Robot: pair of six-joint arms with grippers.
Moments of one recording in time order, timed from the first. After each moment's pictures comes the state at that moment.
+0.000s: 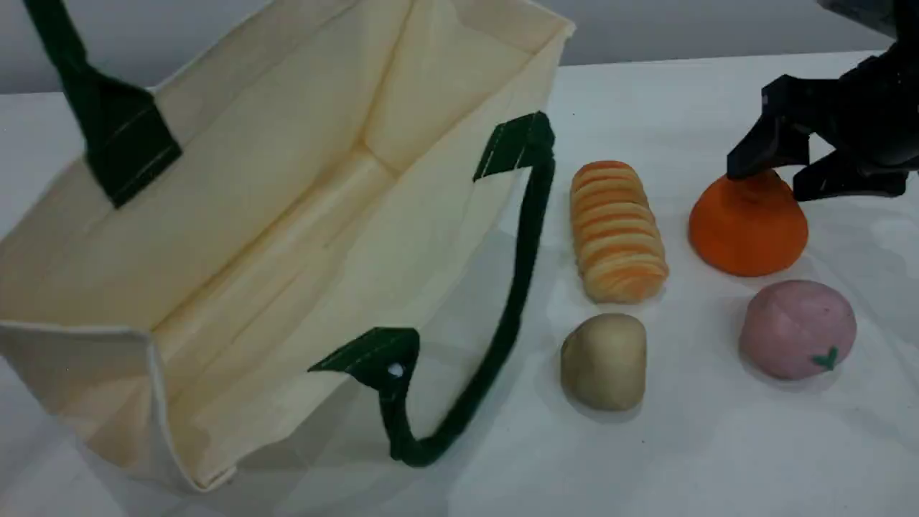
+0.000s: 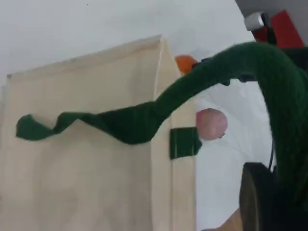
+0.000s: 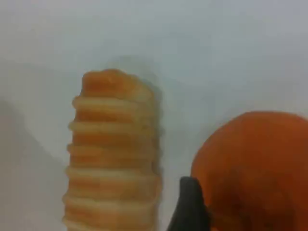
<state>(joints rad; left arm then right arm) -0.09 1.41 -1.40 -0.75 1.16 0.43 -0.01 2.01 -0.86 1.74 0.42 -1.57</state>
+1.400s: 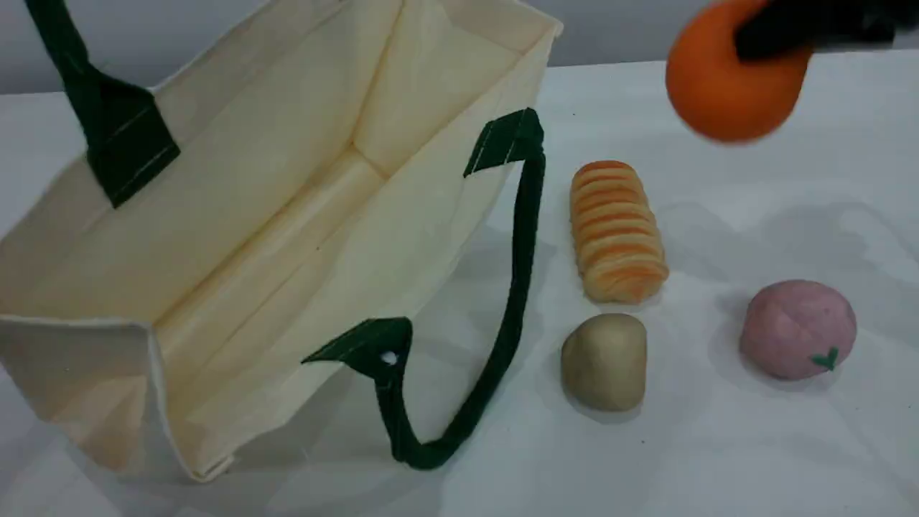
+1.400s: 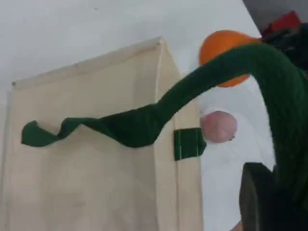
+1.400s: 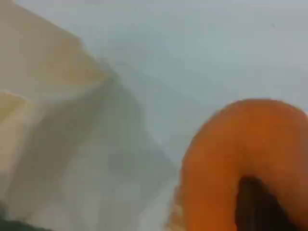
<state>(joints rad) -0.09 1.42 -1.40 -0.74 1.14 0.44 -0.01 1.71 -0.88 1.44 0.65 -1.49</state>
